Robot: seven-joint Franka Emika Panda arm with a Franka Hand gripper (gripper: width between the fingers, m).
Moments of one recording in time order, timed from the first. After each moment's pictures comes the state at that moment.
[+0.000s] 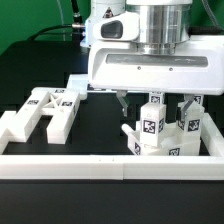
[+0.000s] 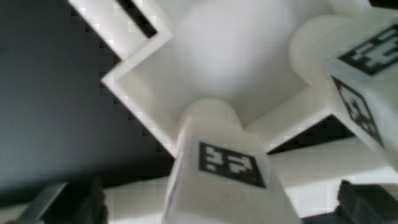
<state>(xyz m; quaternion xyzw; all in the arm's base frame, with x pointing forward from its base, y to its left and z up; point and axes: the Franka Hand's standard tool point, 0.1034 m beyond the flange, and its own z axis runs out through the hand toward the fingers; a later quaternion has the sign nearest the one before) 0.657 0.027 0.076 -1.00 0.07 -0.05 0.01</state>
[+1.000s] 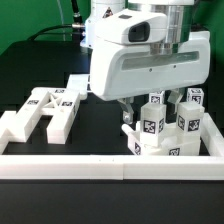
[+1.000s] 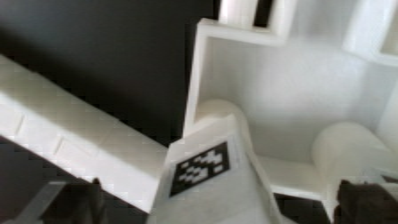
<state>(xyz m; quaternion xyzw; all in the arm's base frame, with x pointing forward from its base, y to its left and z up) 0.657 0.024 0.076 -0.96 -0.28 -0.05 -0.03</state>
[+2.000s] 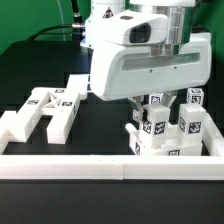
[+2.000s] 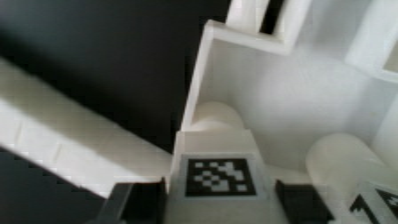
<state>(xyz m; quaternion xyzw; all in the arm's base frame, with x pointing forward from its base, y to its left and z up) 0.656 0.025 0.074 -0.98 -0.17 -0.05 -0.03</state>
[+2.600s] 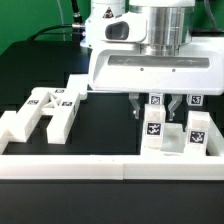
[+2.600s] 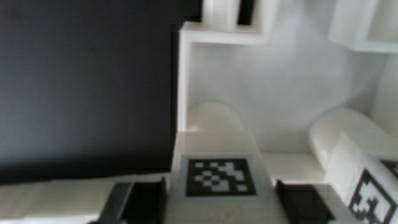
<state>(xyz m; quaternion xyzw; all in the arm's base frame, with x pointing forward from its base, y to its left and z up) 0.656 0.031 0.073 -0.99 0.12 -0.05 0.00</state>
